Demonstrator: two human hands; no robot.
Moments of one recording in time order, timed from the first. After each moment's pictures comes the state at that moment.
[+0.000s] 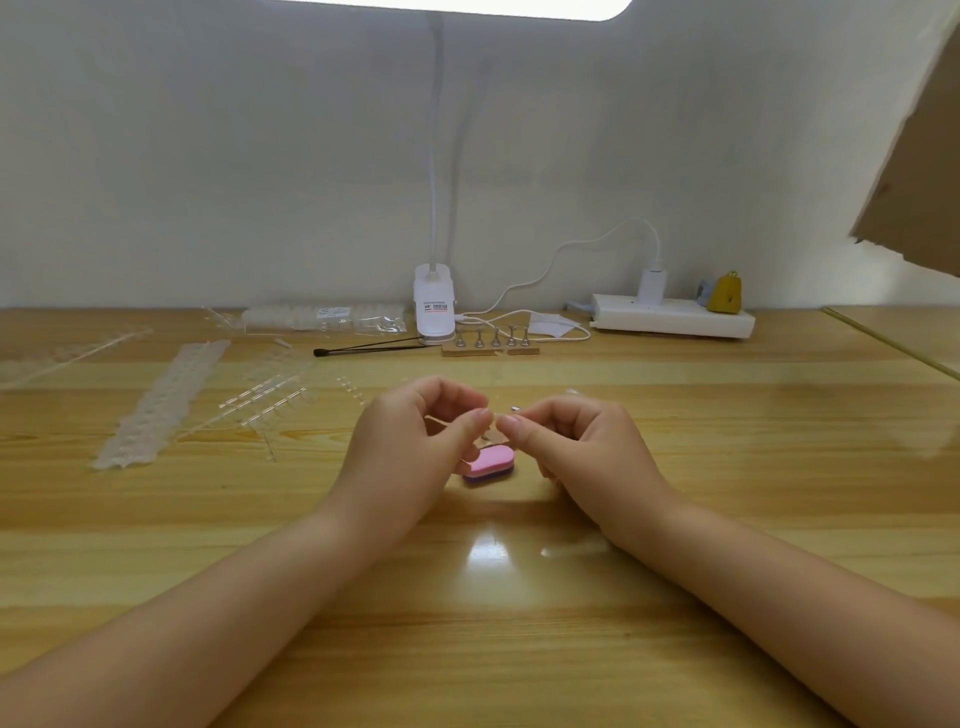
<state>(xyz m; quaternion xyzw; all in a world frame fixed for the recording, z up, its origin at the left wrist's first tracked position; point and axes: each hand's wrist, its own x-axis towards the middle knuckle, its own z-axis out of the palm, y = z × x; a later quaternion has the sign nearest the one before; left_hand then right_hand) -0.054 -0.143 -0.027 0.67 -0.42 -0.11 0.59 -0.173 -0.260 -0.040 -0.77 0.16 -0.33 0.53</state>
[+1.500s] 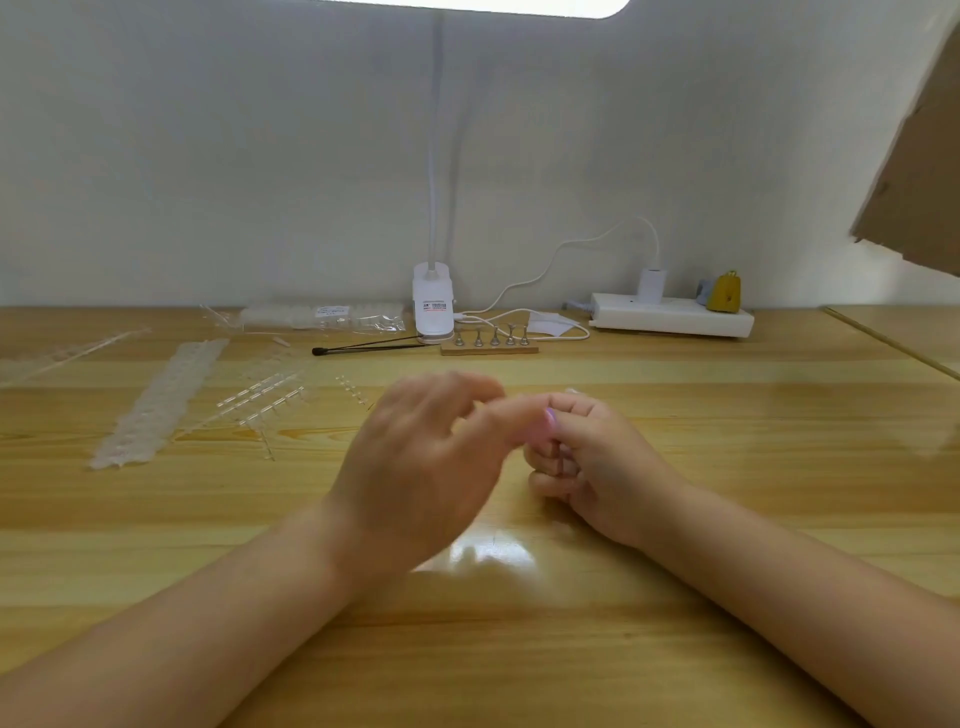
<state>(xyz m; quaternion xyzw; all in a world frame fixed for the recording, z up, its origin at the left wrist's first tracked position) -0.053 -0.139 -0.029 0.56 -0.68 0.35 0.33 -0.169 -0.262 -0.031 -0.58 0.16 -0.21 0.77</state>
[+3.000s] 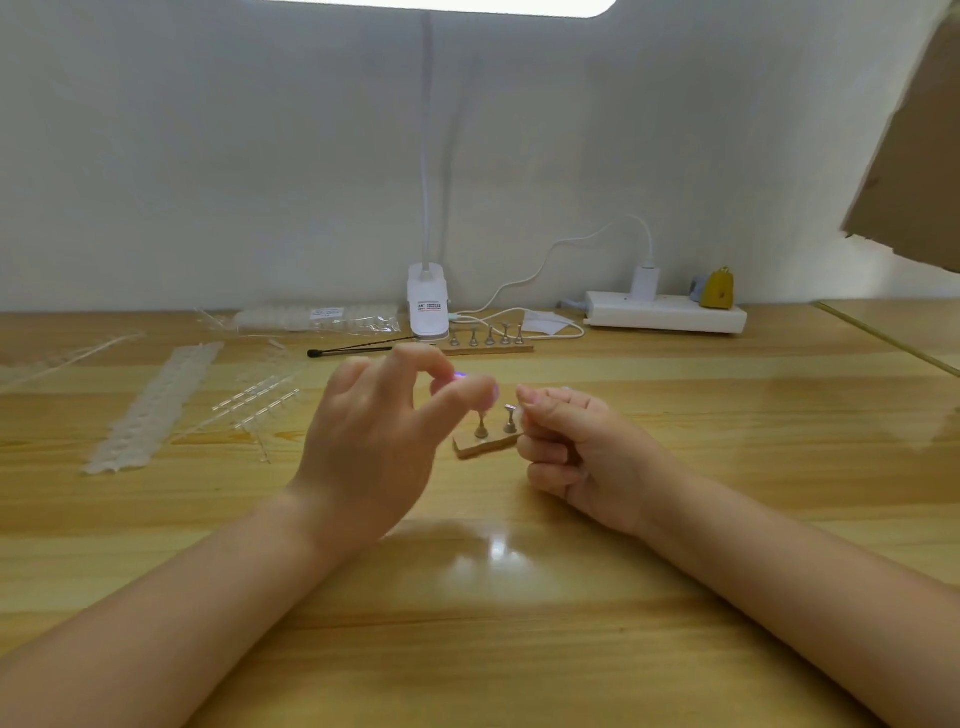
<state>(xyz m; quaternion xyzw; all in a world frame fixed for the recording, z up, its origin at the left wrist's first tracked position) -0.031 -0.139 -0.031 0.60 -0.62 0.42 0.29 -0.171 -0.267 -0.027 -0.55 0.12 -0.18 0.81</state>
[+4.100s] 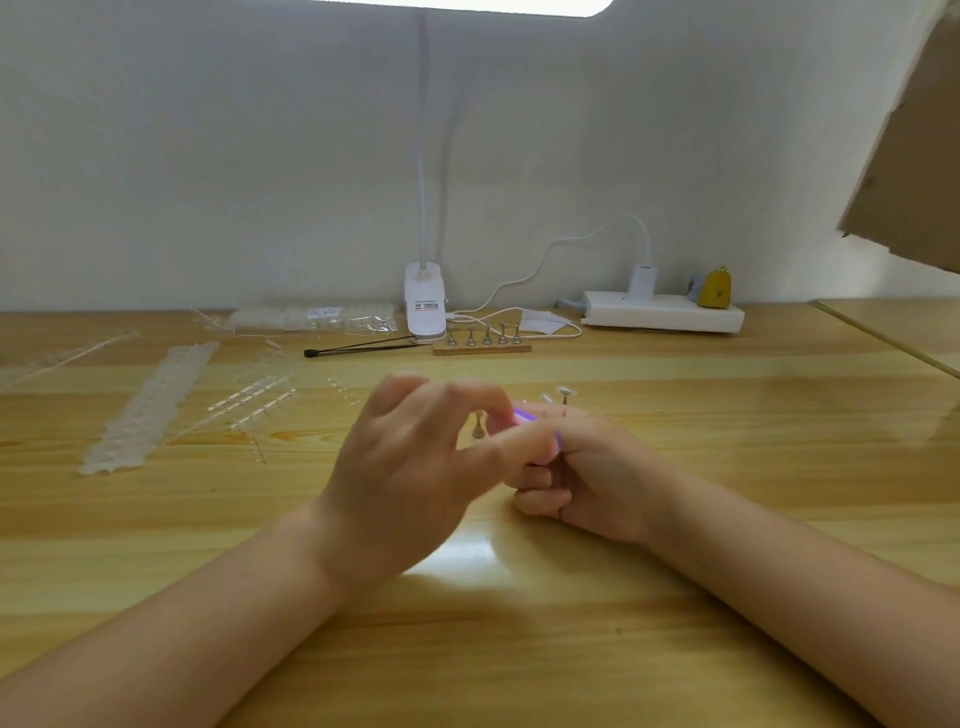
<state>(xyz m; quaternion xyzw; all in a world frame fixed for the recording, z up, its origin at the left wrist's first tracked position) -0.046 -0.144 -0.035 0.50 -0.68 0.45 0.30 -0.175 -0.261 -0.024 -0.56 0.10 -0.08 0.82</state>
